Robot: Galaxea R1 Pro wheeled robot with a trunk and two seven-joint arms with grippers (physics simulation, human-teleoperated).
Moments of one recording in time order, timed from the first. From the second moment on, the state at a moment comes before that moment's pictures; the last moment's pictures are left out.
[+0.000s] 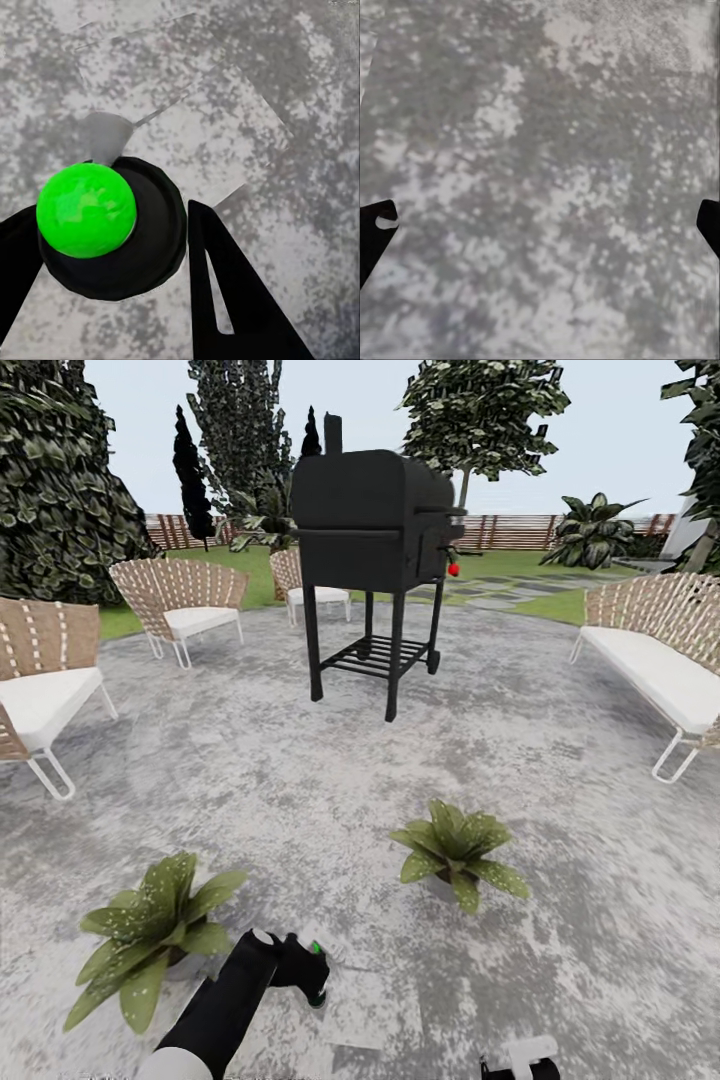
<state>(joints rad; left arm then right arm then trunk) -0.47 -0.15 -0.05 -0.83 -0.61 0.50 -0.65 -0.41 -0.03 0.10 -0.03 0.12 -0.43 -0.20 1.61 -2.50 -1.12</state>
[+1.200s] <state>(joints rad) -1.15 0.04 -0.22 -0.08 -1.02 1.00 -1.49 -0.41 -0.02 0.10 -0.03 0.12 -0.43 -0.20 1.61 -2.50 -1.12</state>
